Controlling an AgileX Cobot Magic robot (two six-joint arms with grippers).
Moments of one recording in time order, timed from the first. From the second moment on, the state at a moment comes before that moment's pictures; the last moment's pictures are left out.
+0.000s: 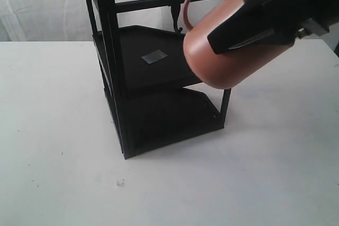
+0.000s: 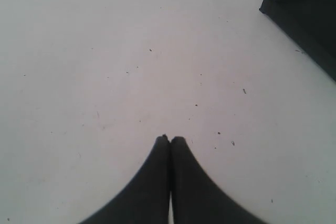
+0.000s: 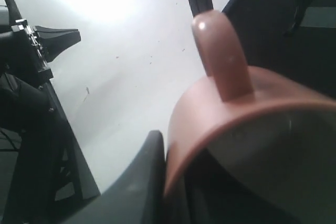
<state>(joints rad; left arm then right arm) 0.16 0.01 0.02 -0.18 0.48 0.08 0.32 1.20 -1.31 0.75 1.23 -0.68</state>
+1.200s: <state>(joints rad) 0.16 0.01 0.02 -0.18 0.48 0.08 0.91 1.59 -1.31 0.00 1.22 -0.26</state>
